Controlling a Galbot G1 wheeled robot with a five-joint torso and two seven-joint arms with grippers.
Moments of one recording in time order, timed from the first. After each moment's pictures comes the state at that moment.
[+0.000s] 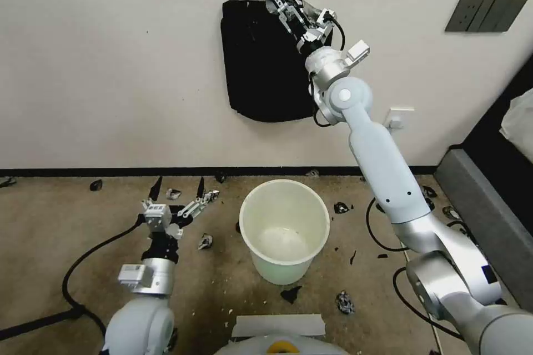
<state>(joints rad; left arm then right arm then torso) 1.62 -1.41 -0.54 -2.04 -0.21 -0.27 0.00 -0.33 1.37 0.11 1.46 1.30 -0.12 -0.16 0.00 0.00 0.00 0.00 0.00</state>
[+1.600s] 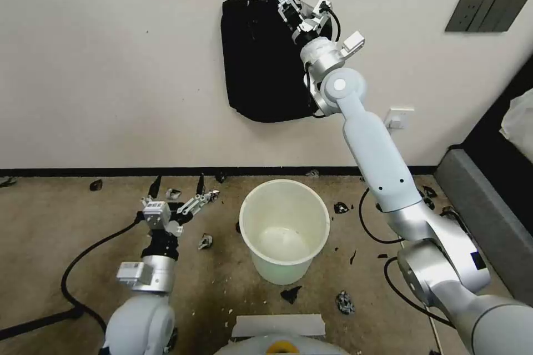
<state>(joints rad) 1.62 -1.41 -0.54 -2.06 -0.24 -0.26 -0.01 -0.30 1.41 0.12 1.40 1.31 -0.11 -0.17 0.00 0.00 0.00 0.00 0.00</state>
